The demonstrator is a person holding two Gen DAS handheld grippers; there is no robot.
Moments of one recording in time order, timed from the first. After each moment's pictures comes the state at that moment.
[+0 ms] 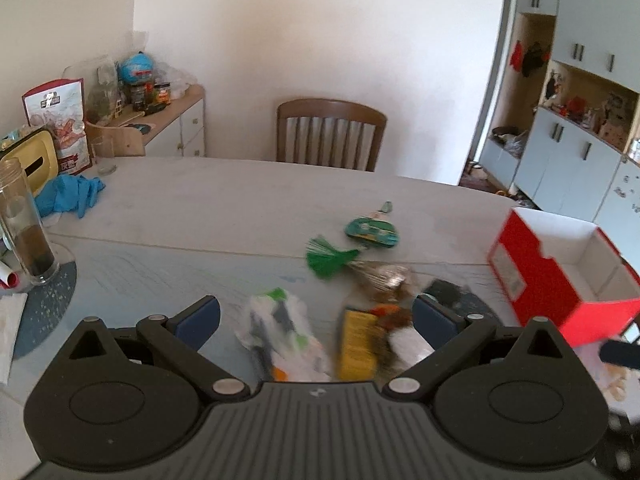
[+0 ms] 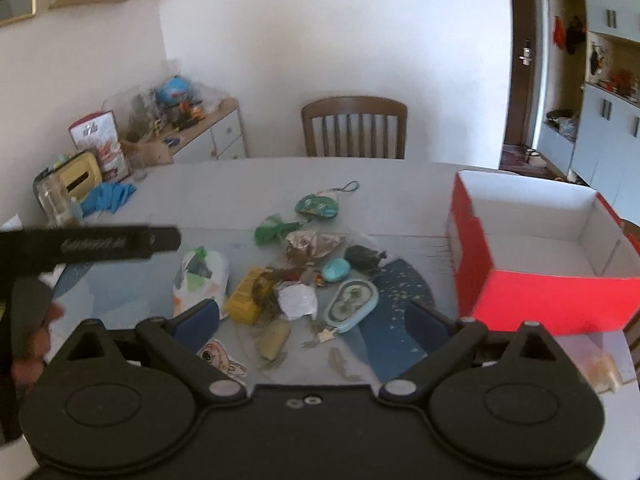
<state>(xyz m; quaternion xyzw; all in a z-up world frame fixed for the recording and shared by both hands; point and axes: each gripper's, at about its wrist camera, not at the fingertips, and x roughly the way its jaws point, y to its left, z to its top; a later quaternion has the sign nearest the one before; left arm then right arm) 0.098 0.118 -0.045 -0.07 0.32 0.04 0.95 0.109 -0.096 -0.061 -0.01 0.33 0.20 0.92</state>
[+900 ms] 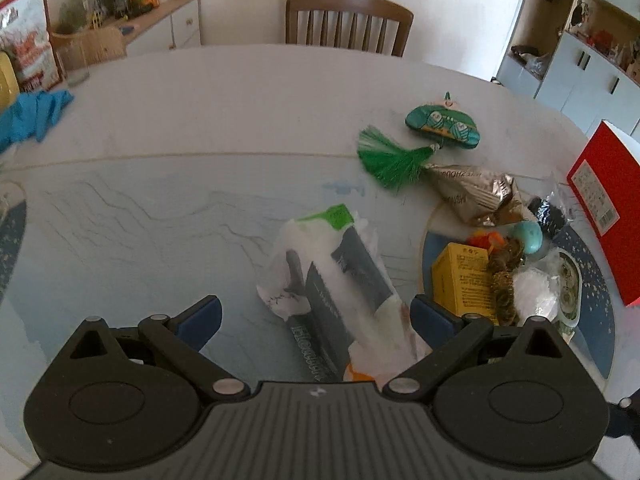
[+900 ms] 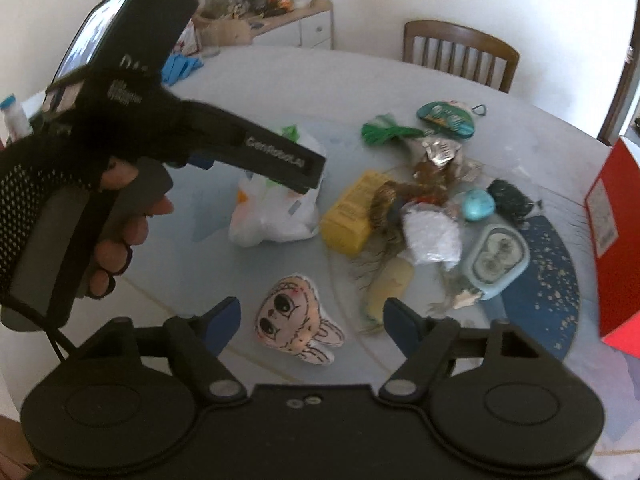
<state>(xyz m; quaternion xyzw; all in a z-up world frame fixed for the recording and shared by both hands) 0.183 0.165 -0.151 -0.07 0.45 0.03 0.89 0.144 0.008 -0.153 -0.12 0.42 0.29 0.85</state>
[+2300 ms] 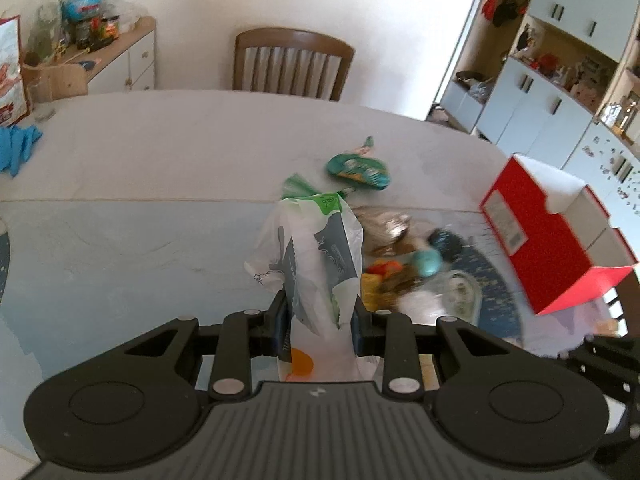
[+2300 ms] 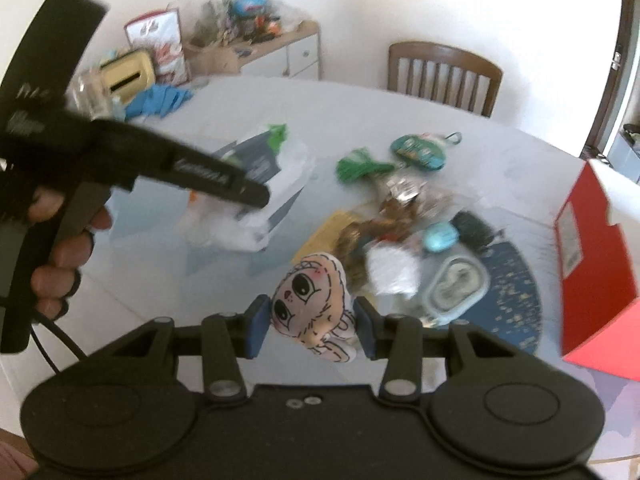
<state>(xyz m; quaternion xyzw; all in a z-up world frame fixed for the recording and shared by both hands) 0.151 0.141 -0.084 -0.09 0.40 -0.05 0.91 0.150 -0.031 -0.104 -0.09 0.39 0.28 0.87</state>
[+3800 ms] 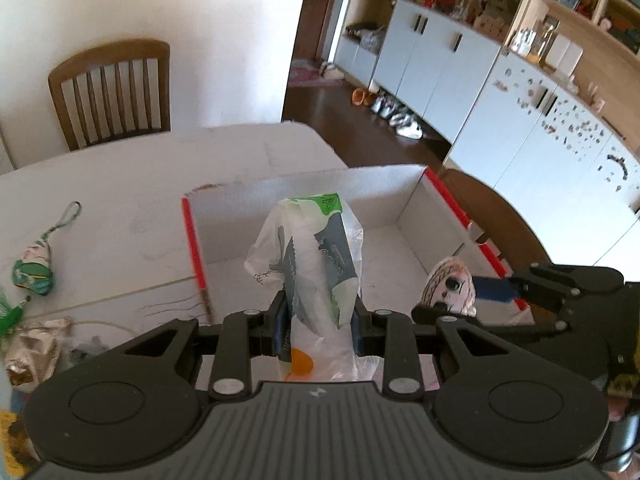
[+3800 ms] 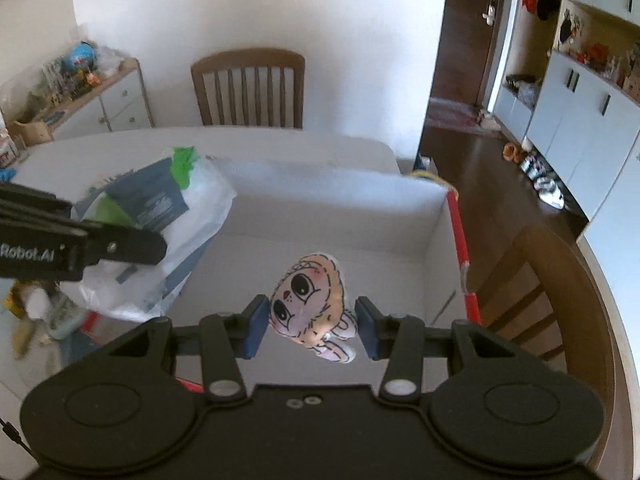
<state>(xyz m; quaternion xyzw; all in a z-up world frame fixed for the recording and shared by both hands) 0.293 -0.208 -0.040 -0.03 0.44 -0.17 0.88 0.297 -0.341 -0.089 -0.05 0.42 0.14 0.90</state>
